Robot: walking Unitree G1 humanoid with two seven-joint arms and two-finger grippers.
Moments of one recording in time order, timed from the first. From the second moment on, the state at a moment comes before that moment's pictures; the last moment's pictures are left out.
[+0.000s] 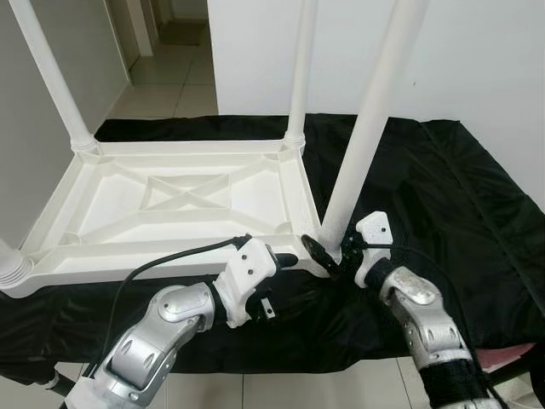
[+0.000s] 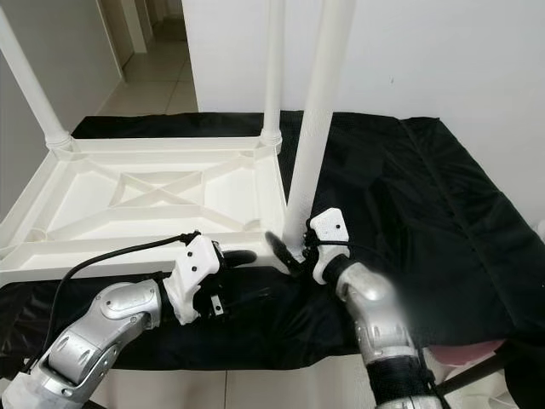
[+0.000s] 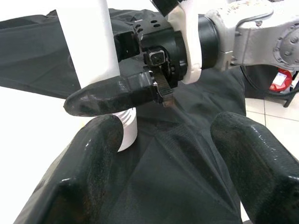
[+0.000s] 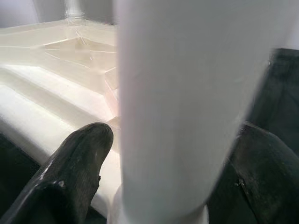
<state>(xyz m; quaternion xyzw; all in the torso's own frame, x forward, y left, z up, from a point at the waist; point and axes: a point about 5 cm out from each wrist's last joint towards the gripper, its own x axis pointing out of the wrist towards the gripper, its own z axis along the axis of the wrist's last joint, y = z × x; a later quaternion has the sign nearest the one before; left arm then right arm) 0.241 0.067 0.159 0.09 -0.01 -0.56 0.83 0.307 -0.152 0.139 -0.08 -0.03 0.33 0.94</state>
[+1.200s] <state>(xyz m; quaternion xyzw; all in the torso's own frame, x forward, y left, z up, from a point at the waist) 0.241 0.066 0.156 0.09 -0.01 -0.55 0.83 0.323 -0.149 0.126 -0.06 -0.02 0.34 0.94</state>
